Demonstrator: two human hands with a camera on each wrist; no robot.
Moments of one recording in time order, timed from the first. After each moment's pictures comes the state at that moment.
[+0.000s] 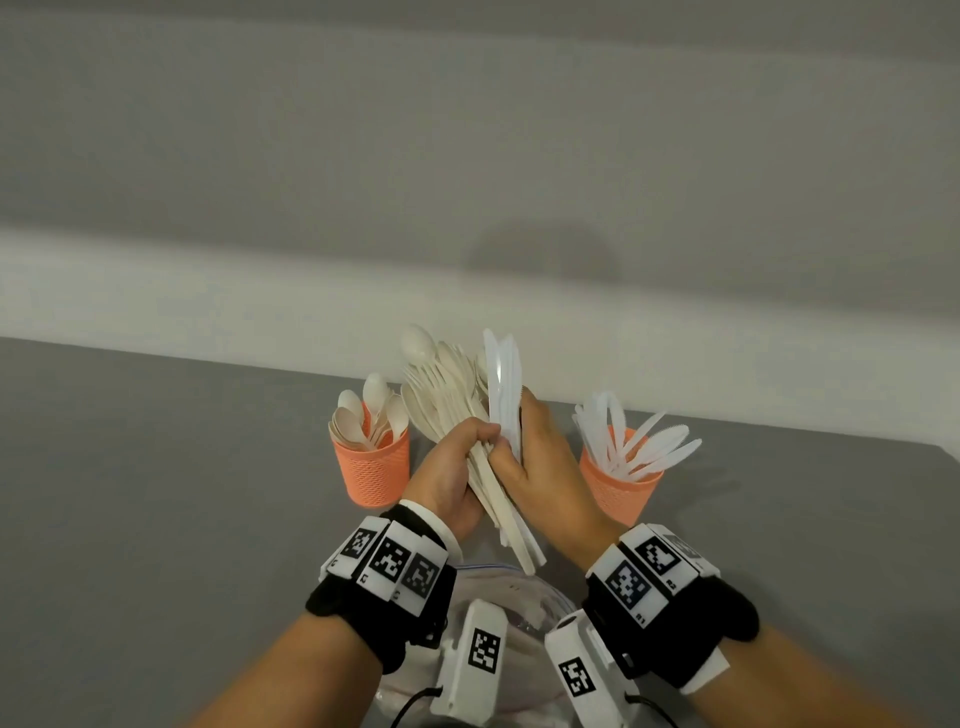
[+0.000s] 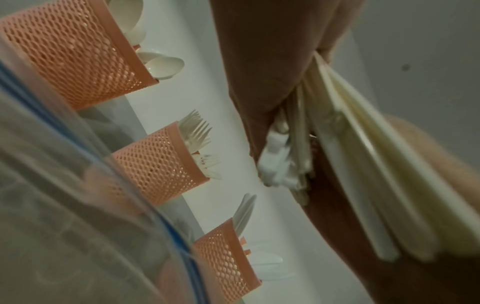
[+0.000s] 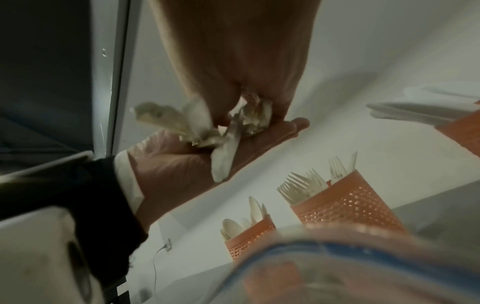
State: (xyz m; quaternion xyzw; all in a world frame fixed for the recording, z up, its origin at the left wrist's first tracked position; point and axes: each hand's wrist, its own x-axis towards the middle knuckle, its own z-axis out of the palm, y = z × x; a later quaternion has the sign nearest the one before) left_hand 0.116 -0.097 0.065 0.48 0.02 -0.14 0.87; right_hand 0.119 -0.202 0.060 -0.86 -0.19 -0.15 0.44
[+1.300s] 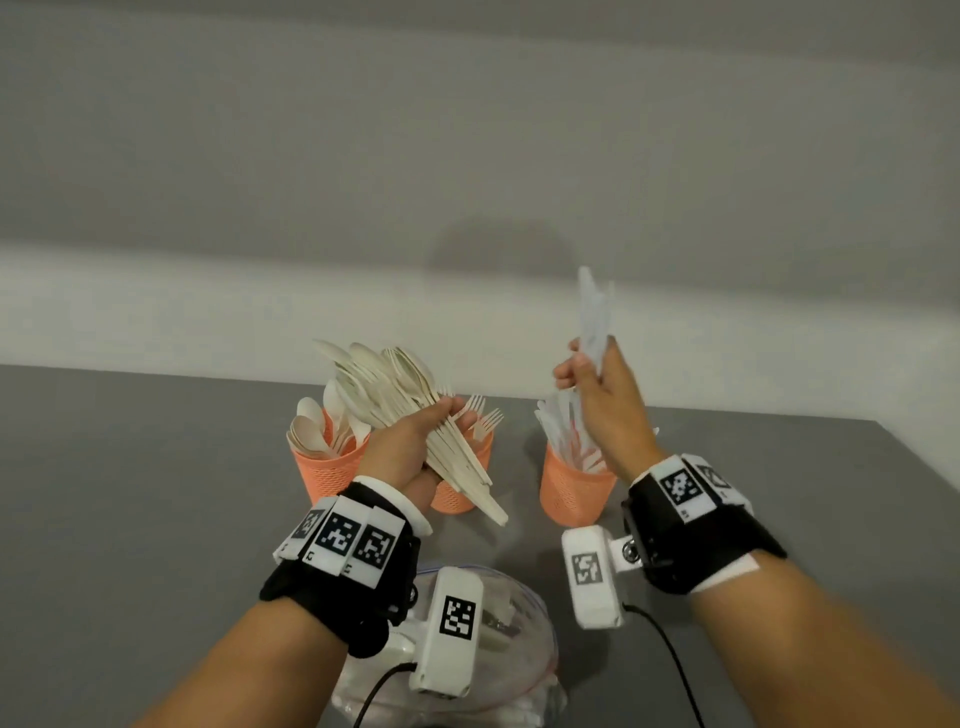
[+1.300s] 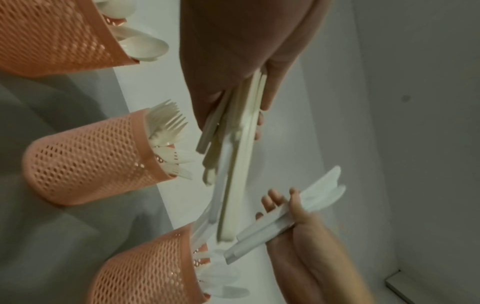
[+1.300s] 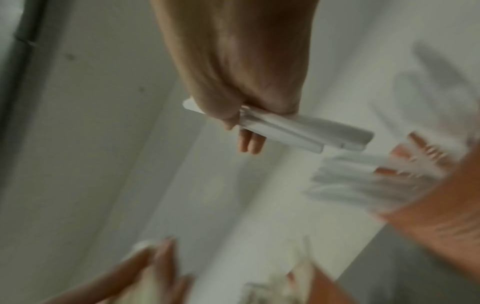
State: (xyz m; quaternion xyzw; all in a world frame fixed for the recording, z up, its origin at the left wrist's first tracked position) left_hand 0.138 -0.098 0.076 0.43 0.10 -0.11 0.89; right_hand 0.152 -0.281 0.094 -0.77 -0.04 -0.22 0.59
